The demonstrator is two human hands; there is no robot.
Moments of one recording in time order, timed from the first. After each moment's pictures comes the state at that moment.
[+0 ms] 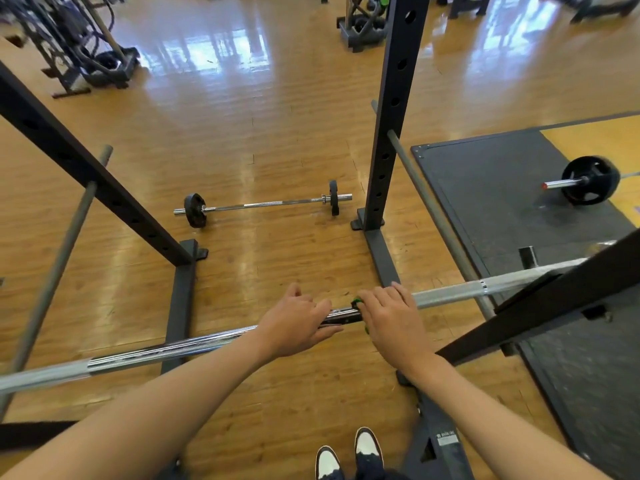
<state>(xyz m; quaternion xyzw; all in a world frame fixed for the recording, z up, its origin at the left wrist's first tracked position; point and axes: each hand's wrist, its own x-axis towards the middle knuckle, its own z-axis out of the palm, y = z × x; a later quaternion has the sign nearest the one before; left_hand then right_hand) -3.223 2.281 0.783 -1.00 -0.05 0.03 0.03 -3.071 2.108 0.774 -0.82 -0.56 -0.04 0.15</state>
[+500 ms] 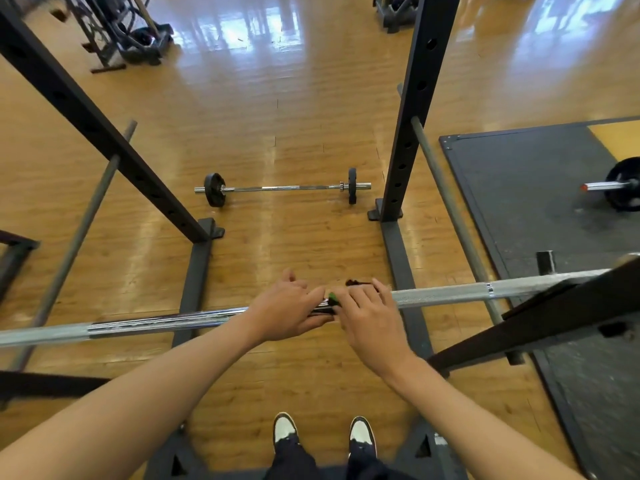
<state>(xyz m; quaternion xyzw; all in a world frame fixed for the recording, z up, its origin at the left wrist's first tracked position) -3.223 2.280 0.782 -1.00 -0.06 0.03 0.05 -3.087 2.112 0.775 -0.78 -0.60 0.00 0.17</state>
